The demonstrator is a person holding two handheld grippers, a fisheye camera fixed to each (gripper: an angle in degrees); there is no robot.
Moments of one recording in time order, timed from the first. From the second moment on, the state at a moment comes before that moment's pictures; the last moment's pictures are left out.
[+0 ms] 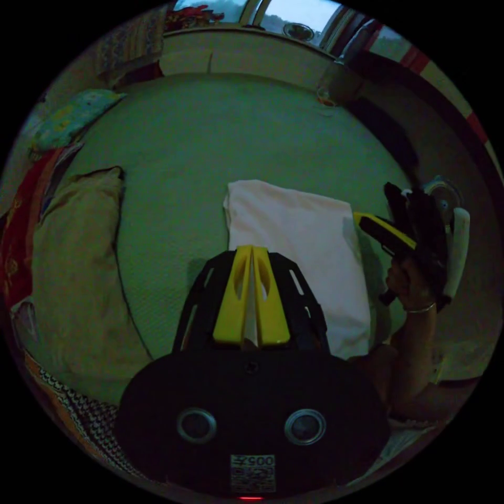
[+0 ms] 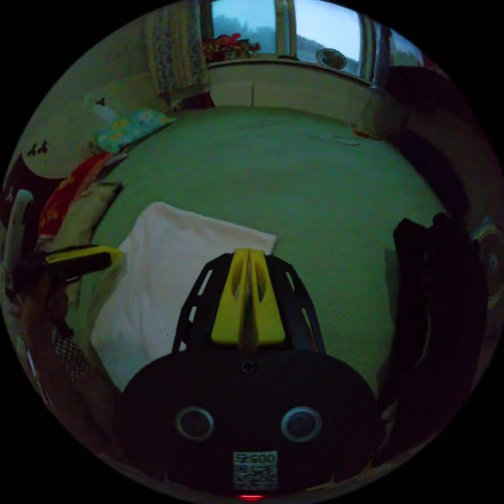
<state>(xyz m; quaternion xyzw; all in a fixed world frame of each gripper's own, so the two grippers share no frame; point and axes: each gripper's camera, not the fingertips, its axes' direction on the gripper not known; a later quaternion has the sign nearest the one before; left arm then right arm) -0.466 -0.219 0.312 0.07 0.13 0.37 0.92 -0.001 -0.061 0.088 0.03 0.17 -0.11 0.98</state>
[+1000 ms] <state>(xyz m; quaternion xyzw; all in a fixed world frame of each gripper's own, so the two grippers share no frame) -0.513 -0.216 0.278 0.15 0.14 0.39 0.90 0.034 0.045 0.023 0.02 0.09 -0.08 0.99</state>
